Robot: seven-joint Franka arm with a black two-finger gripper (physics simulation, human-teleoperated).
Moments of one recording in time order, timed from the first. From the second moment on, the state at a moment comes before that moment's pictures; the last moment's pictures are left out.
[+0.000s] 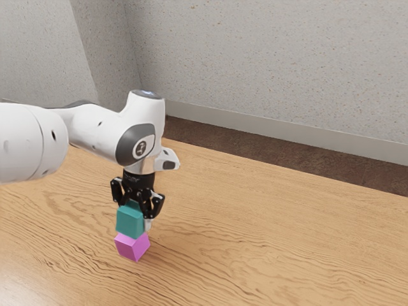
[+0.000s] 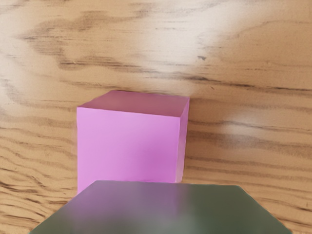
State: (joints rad) arm -1.62 0.37 1.51 -2.16 -0.23 1.90 -0.03
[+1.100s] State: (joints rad) arm -1.45 0.37 1.39 -2.16 -0.21 1.98 0.12
